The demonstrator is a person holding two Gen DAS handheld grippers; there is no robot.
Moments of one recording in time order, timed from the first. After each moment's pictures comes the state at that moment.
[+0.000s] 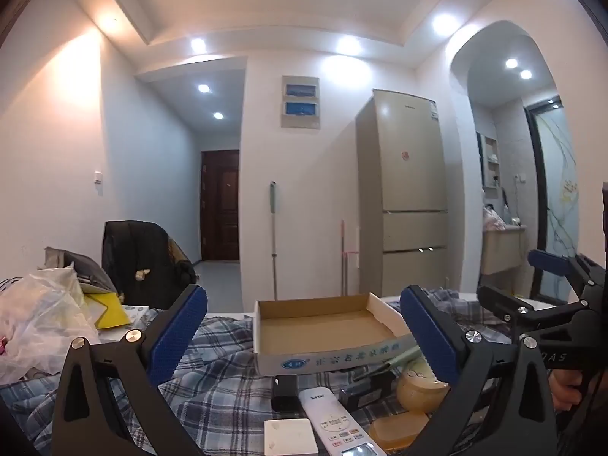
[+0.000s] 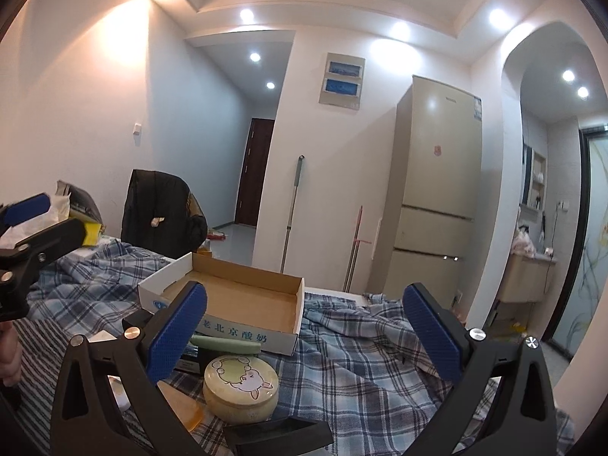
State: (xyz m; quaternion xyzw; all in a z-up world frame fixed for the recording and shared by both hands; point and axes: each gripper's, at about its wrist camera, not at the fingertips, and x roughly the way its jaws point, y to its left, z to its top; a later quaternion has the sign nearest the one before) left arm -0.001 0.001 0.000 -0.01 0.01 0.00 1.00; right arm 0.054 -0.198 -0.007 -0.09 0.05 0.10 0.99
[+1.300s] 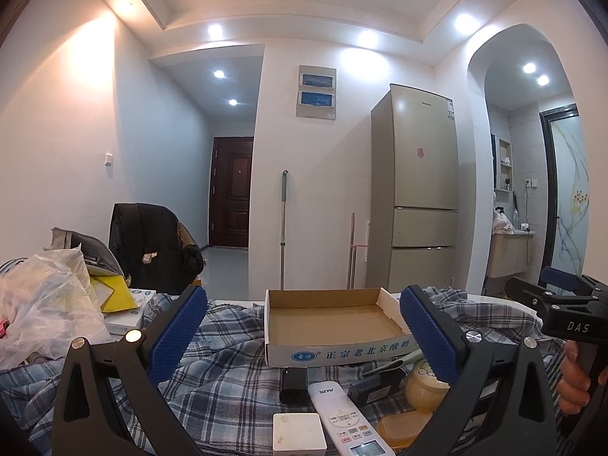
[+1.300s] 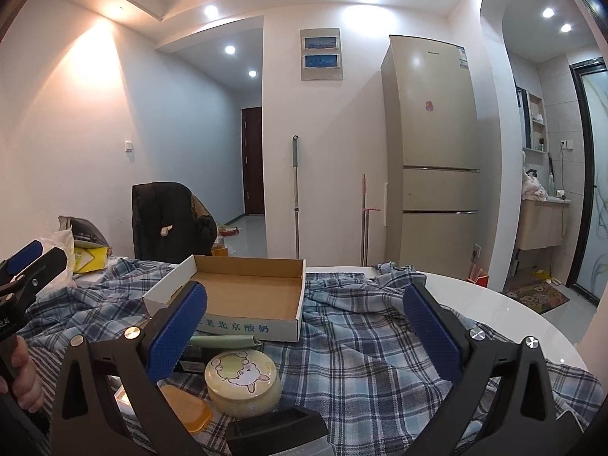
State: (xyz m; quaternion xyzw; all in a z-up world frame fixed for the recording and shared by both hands) left arm 0.009 0.015 -0.003 -0.03 0.04 0.02 1.00; right arm 0.072 -0.228 -0.003 -0.01 0.11 0.12 0.99
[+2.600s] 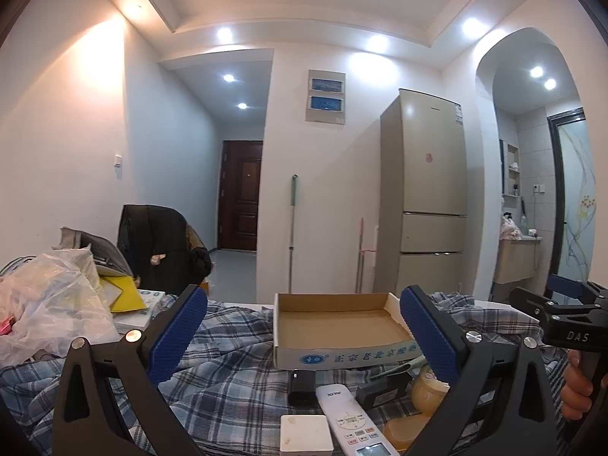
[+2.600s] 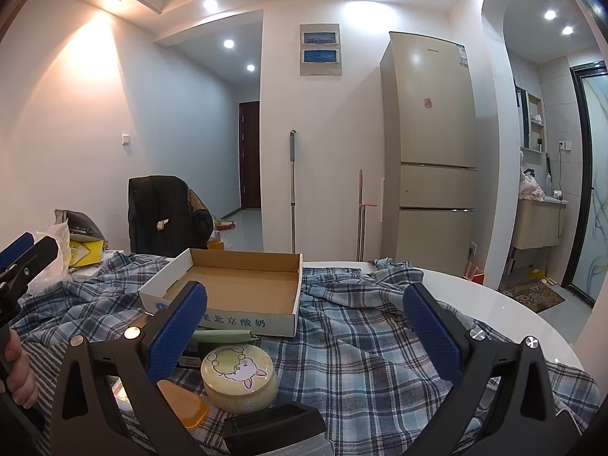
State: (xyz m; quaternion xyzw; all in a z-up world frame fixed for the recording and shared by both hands) left arm 0.005 0.017 0.003 -0.03 0.05 0.04 1.00; right arm 0.073 -0.225 -0.006 -0.02 0.11 0.11 0.99
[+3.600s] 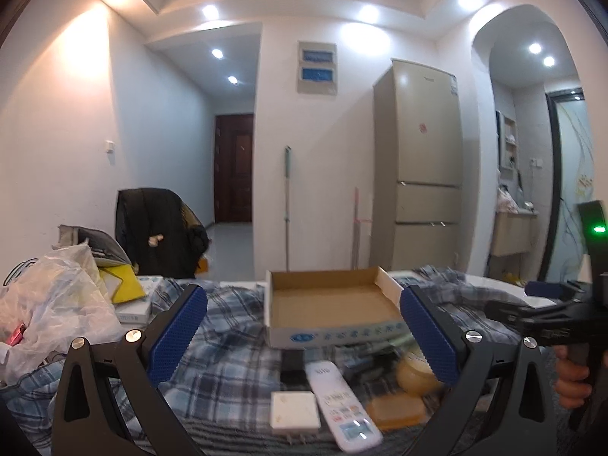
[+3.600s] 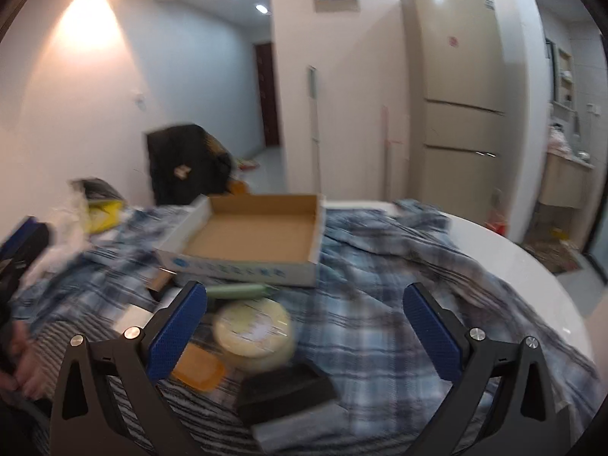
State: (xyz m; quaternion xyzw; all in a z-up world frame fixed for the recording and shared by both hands) left arm 0.002 -0.007 0.027 -0.01 0.13 0.02 0.99; right arm 0.098 -0.230 -0.006 -0.04 0.27 0.10 0.96
